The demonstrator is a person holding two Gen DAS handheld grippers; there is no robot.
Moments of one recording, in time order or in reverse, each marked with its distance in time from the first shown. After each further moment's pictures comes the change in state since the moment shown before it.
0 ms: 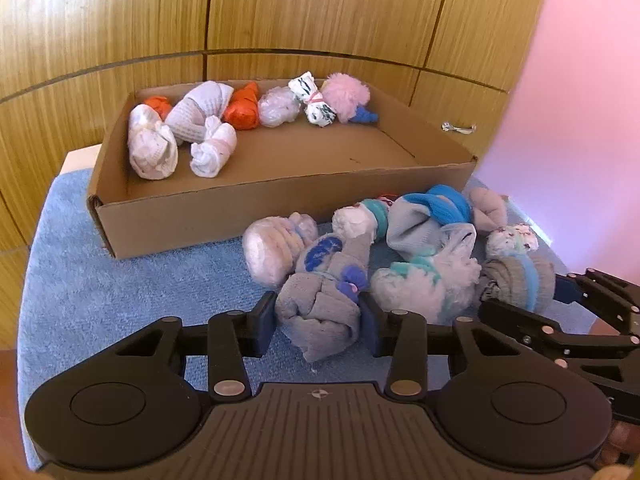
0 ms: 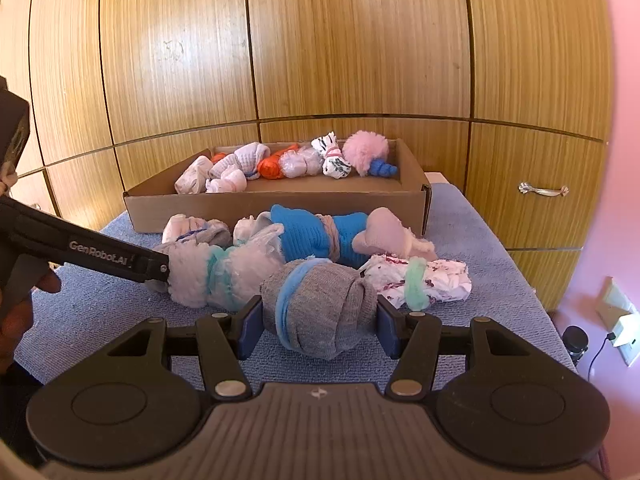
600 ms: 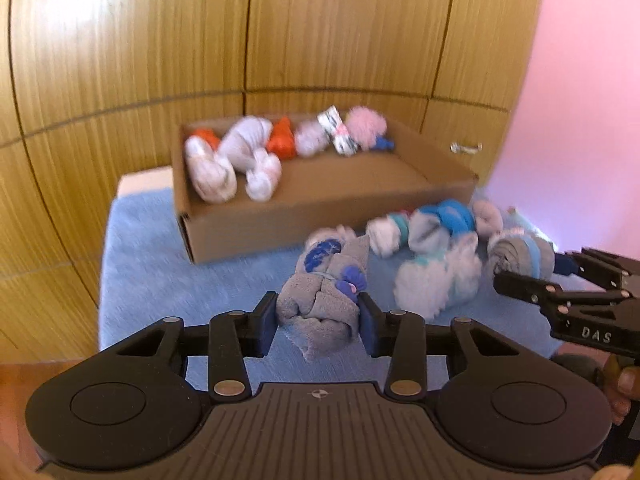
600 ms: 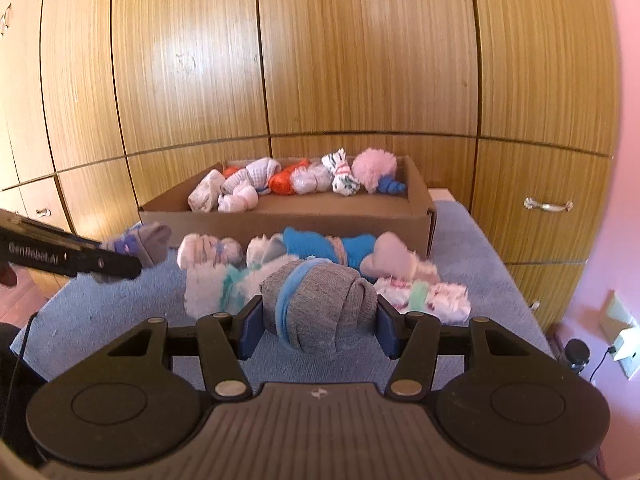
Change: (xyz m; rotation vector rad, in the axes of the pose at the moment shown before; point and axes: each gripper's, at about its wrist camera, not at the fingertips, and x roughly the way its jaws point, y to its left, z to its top) left arm -0.058 0.019 -0.005 0.029 -0.086 0.058; right arm -0.015 0.001 0.013 -0.014 -0.026 0.021
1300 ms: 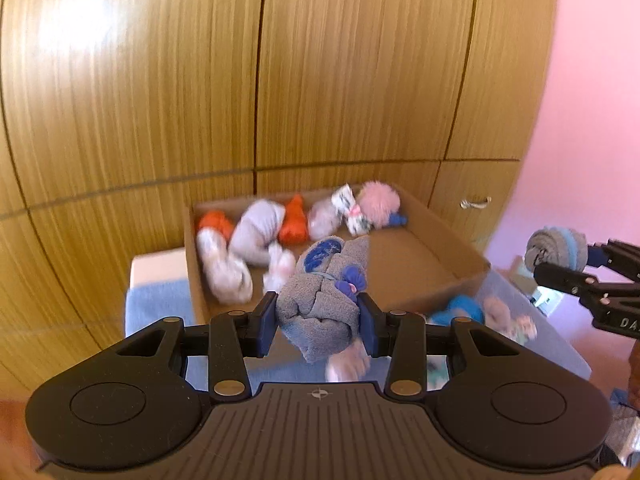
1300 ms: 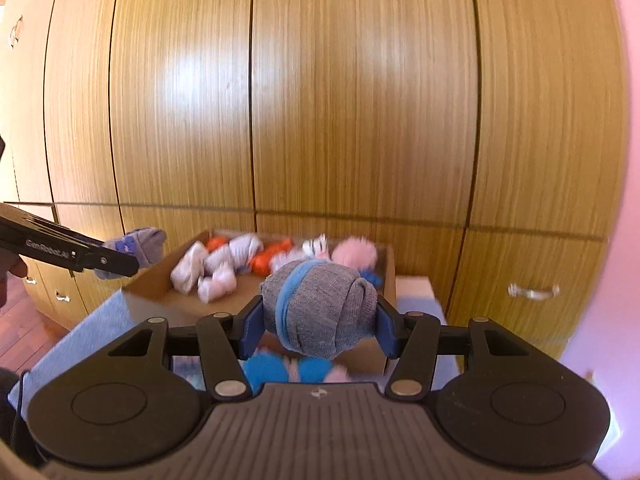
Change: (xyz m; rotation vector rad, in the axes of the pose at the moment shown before) left arm -0.001 0.009 0.079 0.007 -0.075 0.011; right arm -0.004 -0.029 0.079 -0.080 -0.096 0.009
